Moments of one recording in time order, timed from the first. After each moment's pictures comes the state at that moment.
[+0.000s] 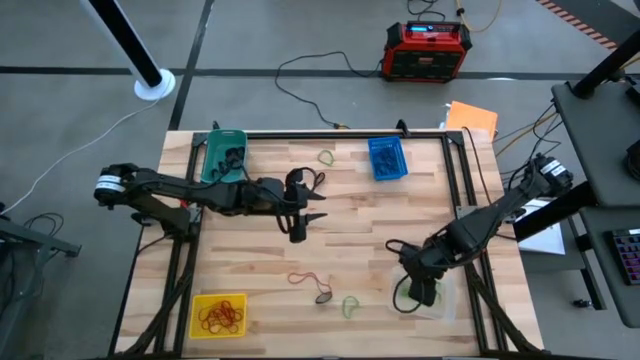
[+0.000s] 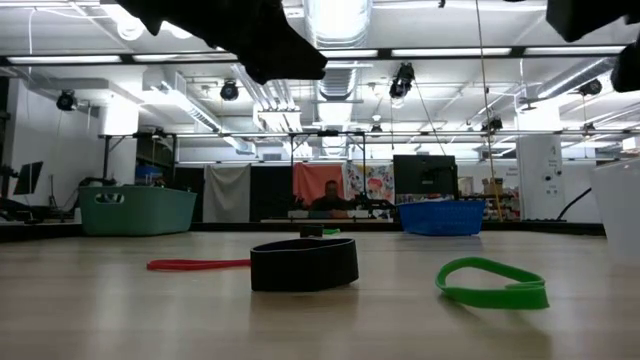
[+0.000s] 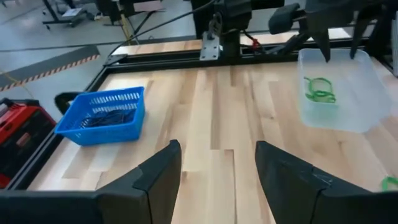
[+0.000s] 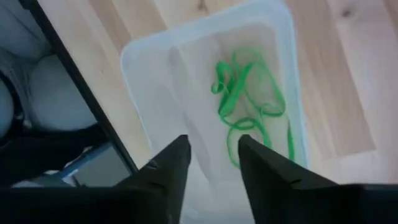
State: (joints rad) left arm -0.02 1.41 0.89 0.15 -0.14 0.07; right arm 0.54 1.34 0.98 -0.90 -0.23 1.06
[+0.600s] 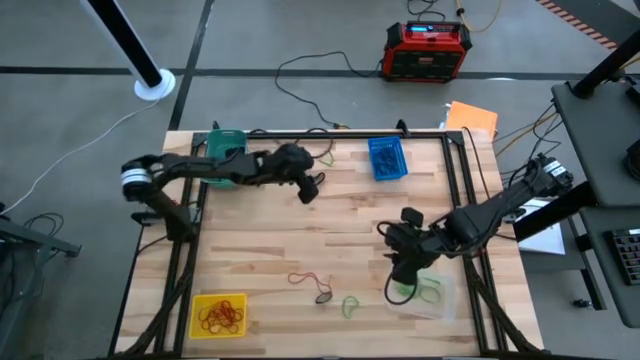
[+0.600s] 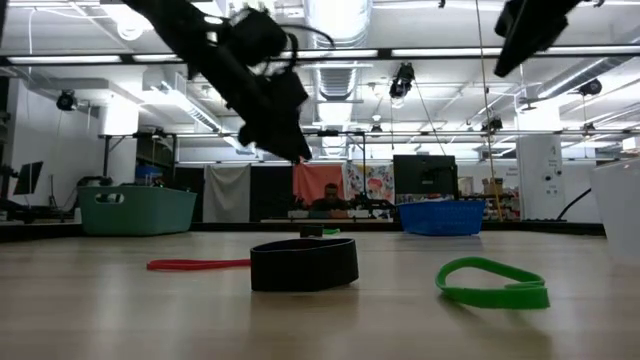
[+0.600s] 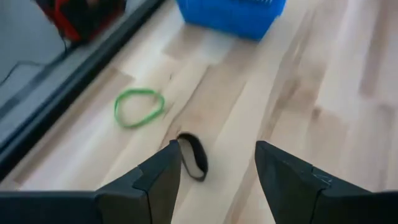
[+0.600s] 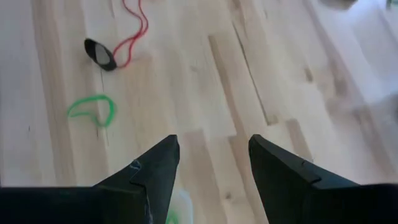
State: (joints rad) left arm 0.30 1.61 1.02 -0.14 -0.15 -0.12; right arm 0.48 1.34 1.13 -0.88 0.33 0.65
